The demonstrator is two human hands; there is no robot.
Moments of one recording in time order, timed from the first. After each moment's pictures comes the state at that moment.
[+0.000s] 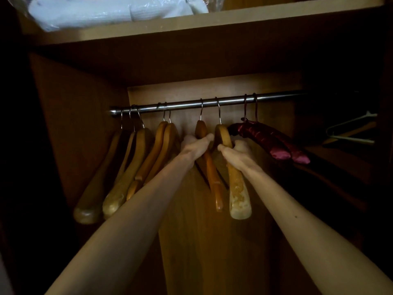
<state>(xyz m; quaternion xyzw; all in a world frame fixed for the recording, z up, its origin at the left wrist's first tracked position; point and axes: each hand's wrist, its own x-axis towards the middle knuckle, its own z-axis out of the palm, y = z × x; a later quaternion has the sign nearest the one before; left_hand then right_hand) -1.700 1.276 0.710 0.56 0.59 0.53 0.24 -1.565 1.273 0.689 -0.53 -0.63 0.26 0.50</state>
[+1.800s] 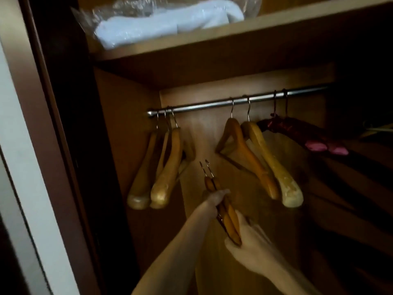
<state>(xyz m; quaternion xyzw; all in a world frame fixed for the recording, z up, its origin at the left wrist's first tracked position) -1.746 1.264 0.566 0.37 0.60 0.47 0.52 -1.608 1.132 0.553 -0.53 -0.79 0.23 0.20</state>
